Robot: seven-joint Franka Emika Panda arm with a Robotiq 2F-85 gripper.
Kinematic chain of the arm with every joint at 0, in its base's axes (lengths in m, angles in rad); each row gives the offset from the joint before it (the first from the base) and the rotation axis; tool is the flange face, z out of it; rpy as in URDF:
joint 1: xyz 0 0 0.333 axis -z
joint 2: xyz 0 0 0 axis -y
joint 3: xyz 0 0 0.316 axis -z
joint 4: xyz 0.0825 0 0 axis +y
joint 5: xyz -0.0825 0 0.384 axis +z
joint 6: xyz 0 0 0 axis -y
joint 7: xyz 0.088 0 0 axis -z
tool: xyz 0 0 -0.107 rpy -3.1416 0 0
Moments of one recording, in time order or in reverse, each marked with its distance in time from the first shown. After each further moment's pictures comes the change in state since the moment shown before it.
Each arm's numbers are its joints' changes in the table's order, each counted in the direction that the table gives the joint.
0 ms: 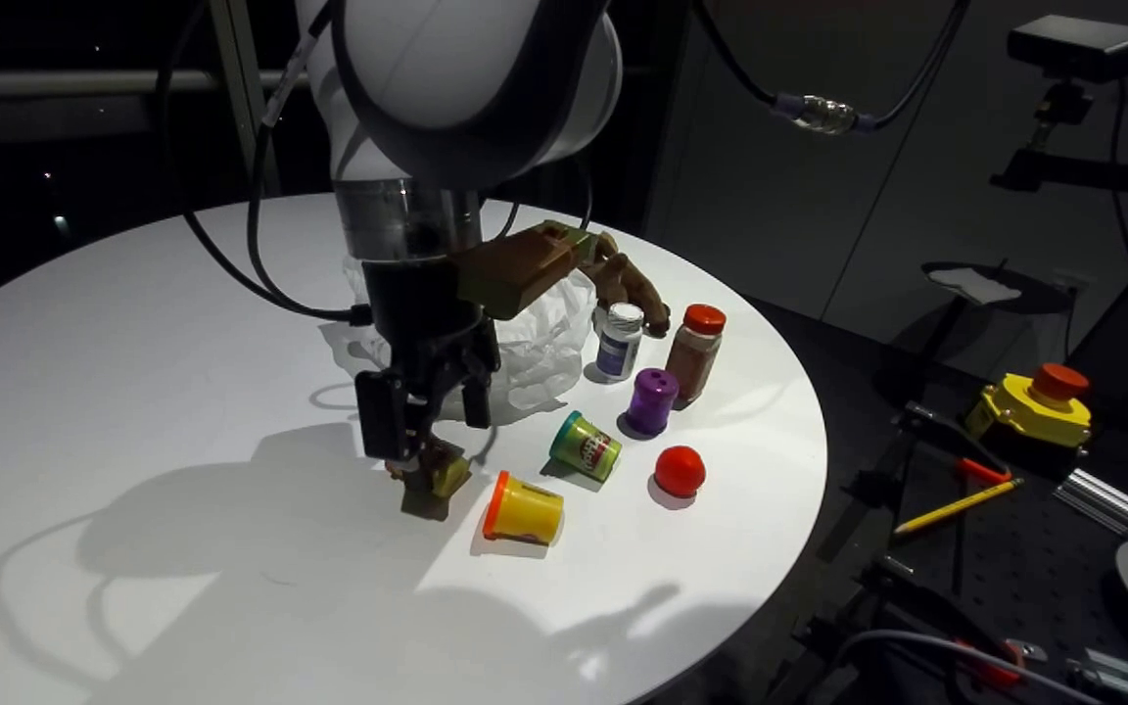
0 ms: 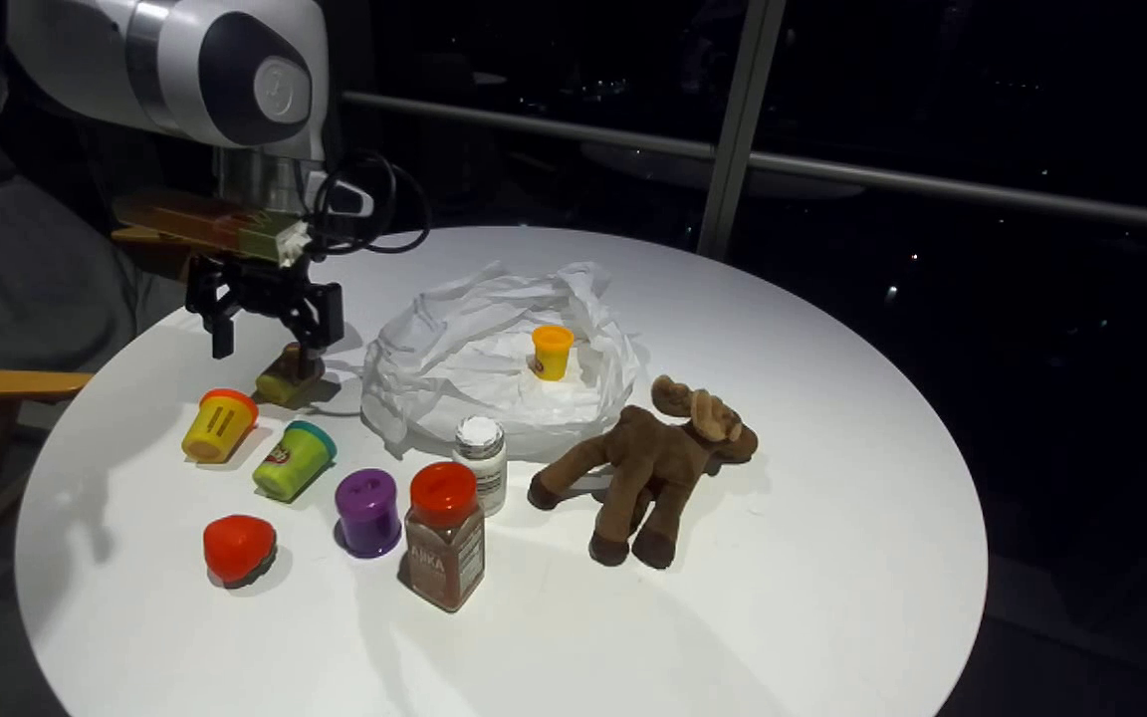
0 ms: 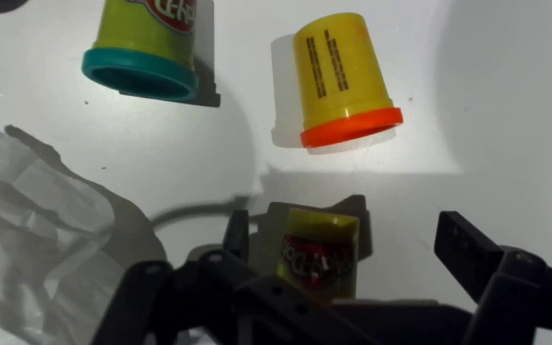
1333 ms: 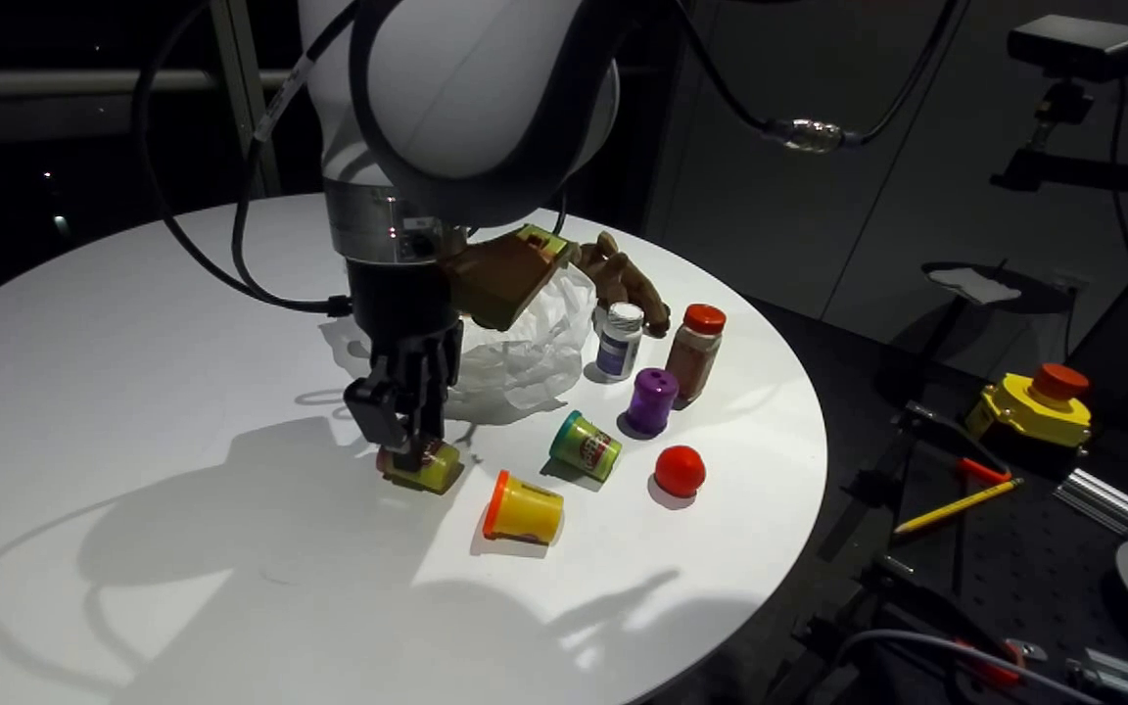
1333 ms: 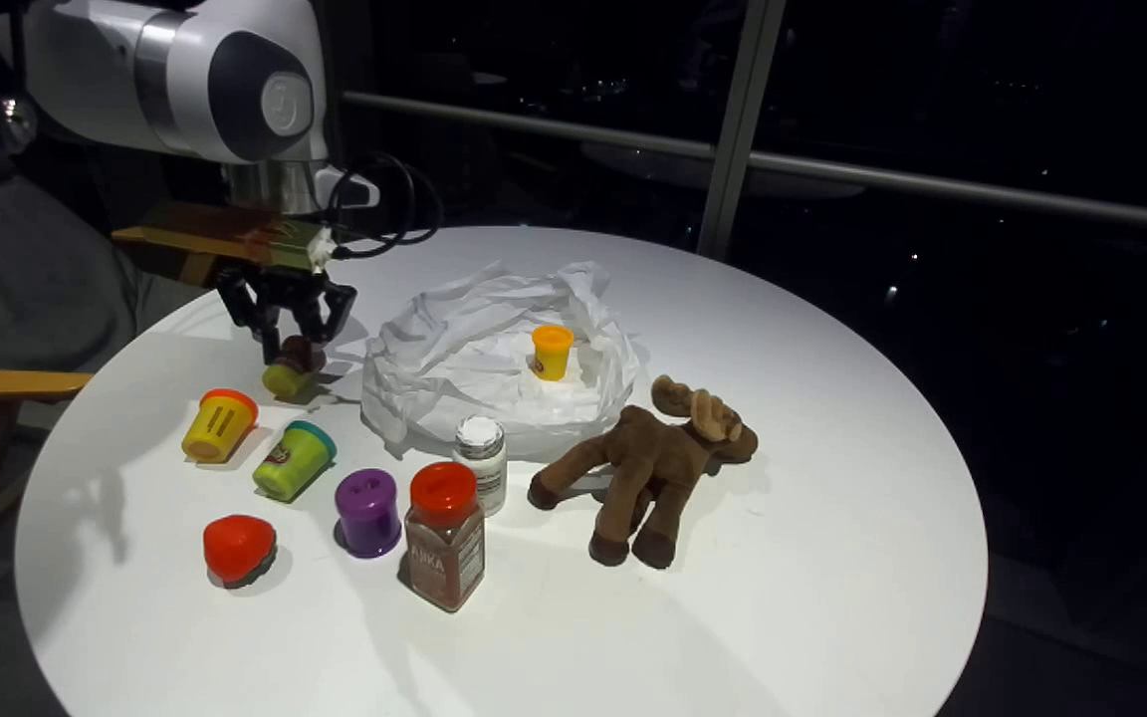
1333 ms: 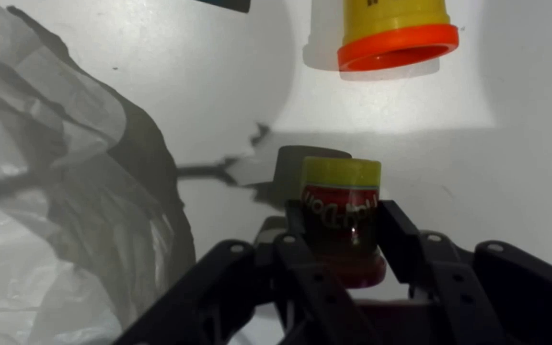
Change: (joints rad) arm -0.004 -0.019 0.008 -0.001 -0.067 0.149 -0.052
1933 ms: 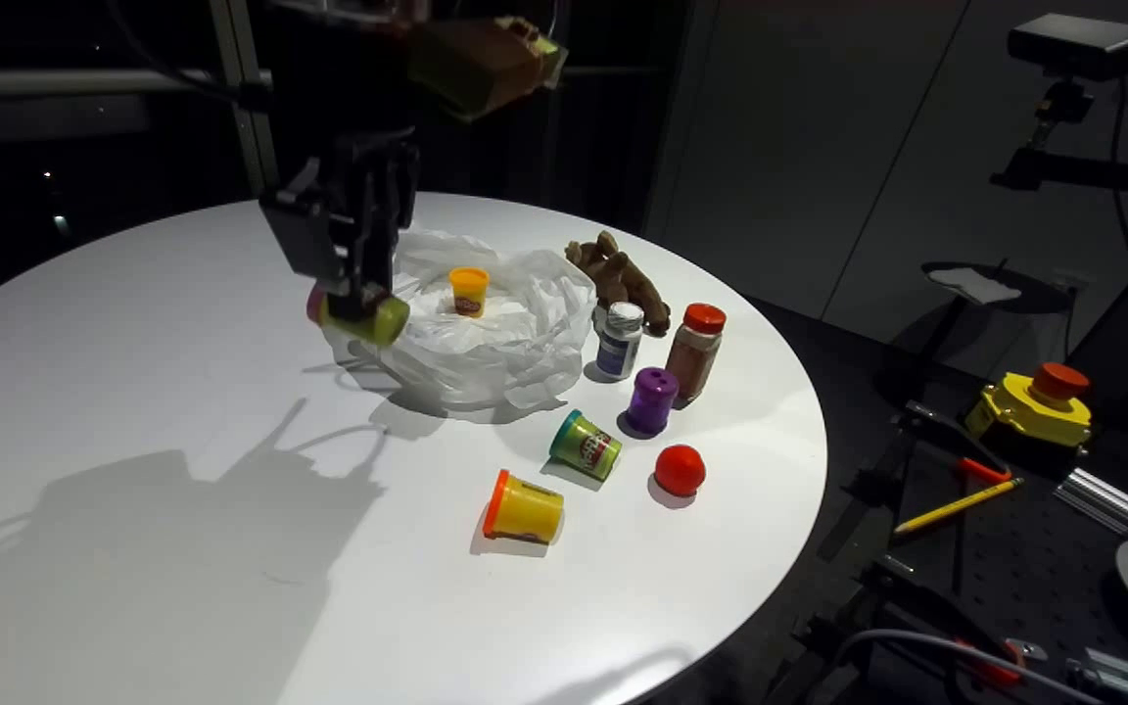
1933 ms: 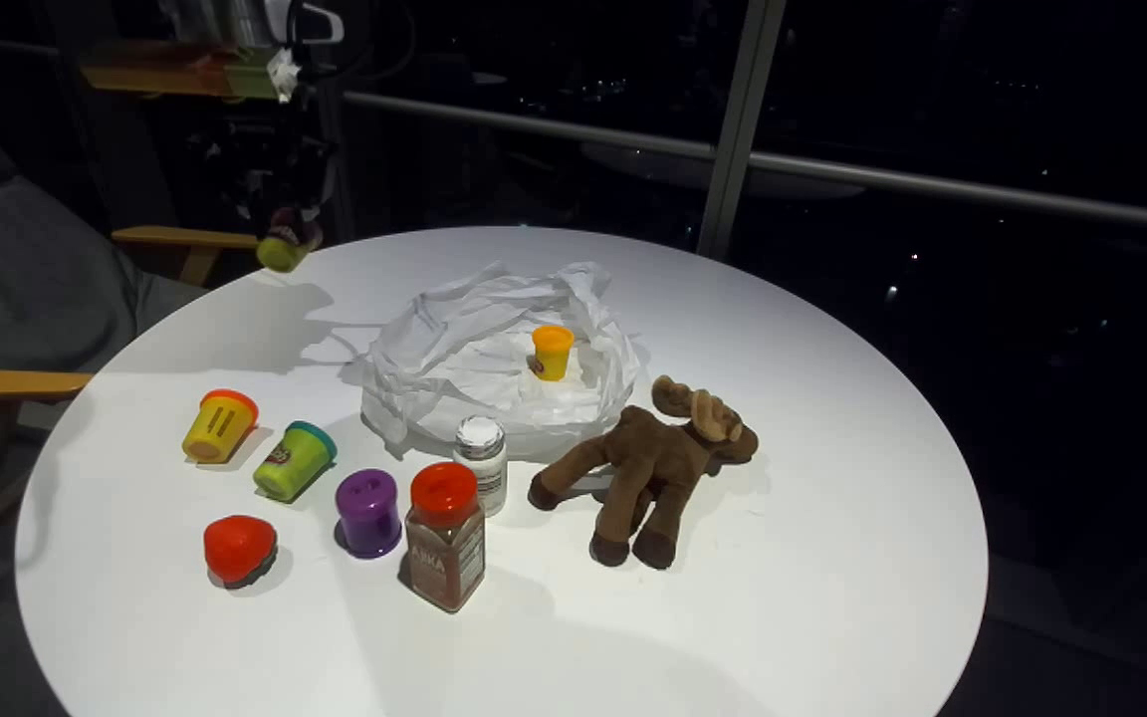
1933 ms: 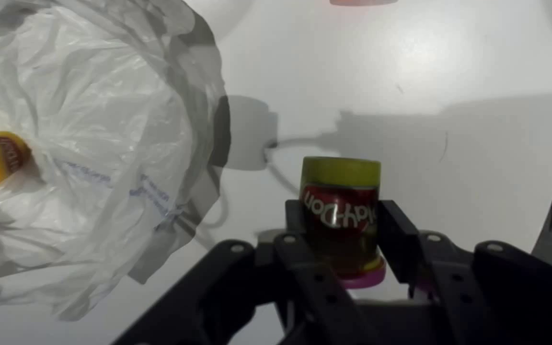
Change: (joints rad) arm -0.060 0.234 0.027 0.011 -0.091 -0.079 0.065
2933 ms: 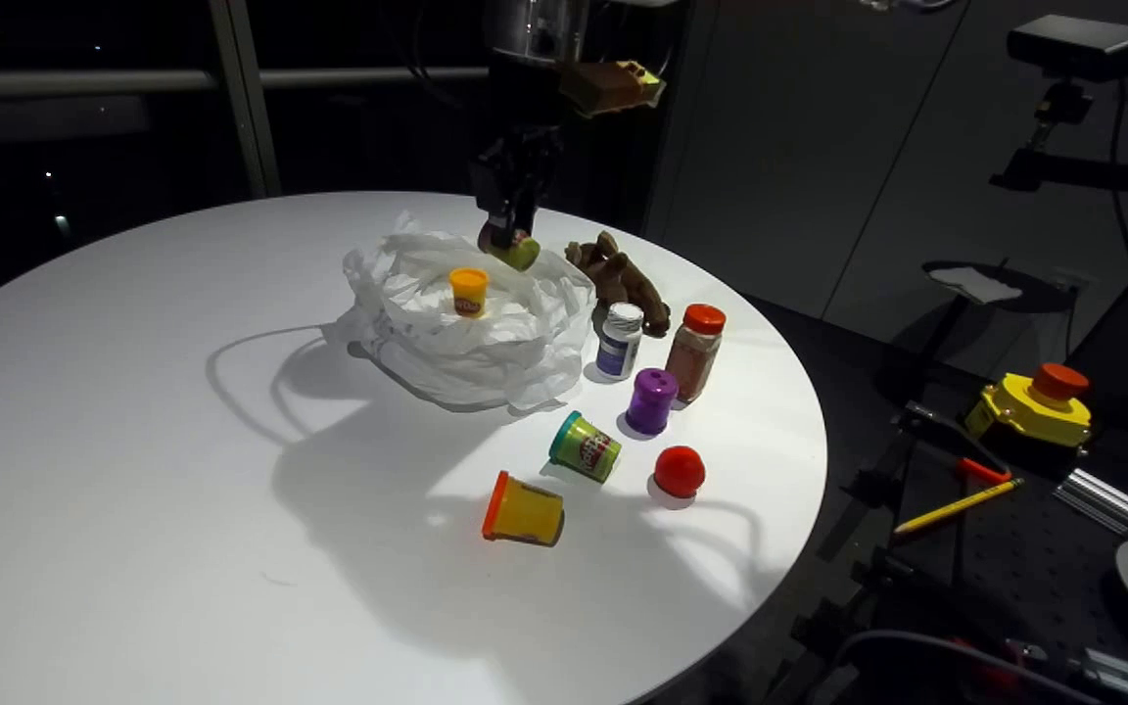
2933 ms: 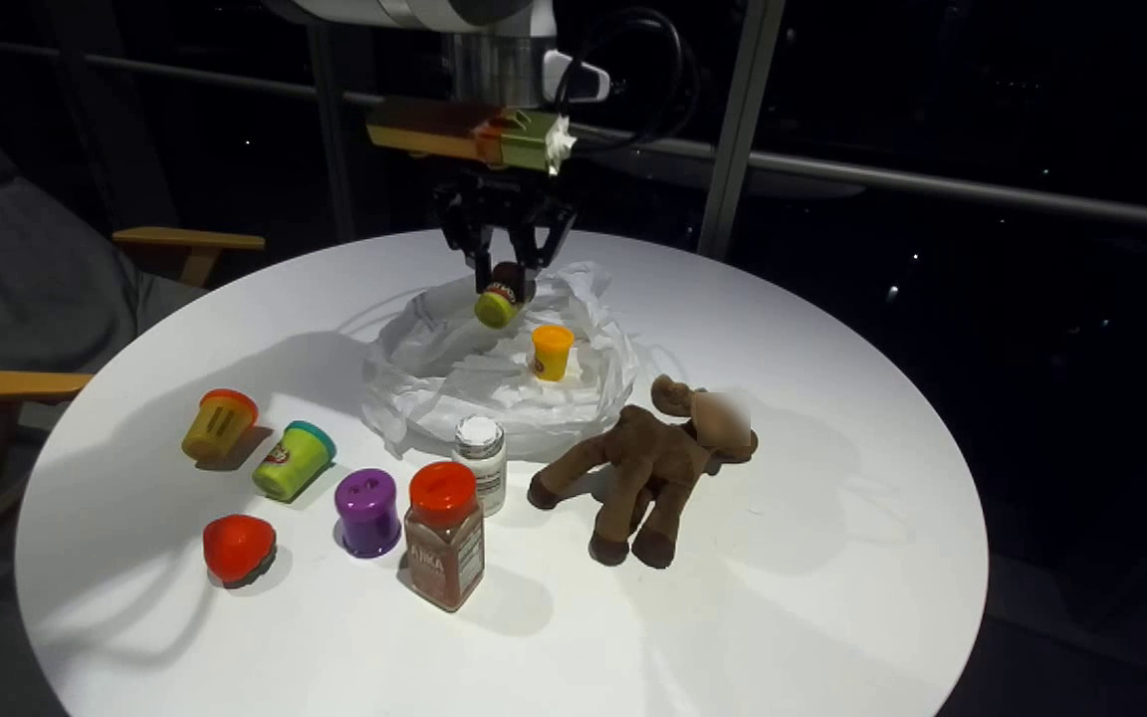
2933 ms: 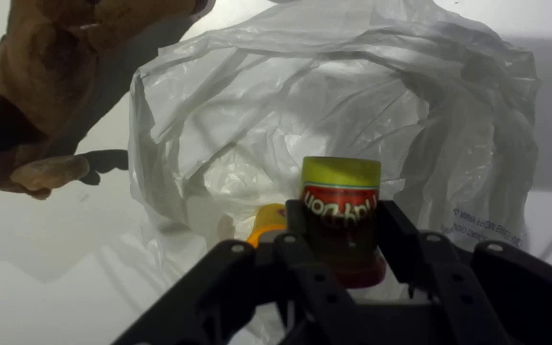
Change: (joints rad) arm 0.280 -0.043 0.097 -0.001 0.110 0.038 -0.149
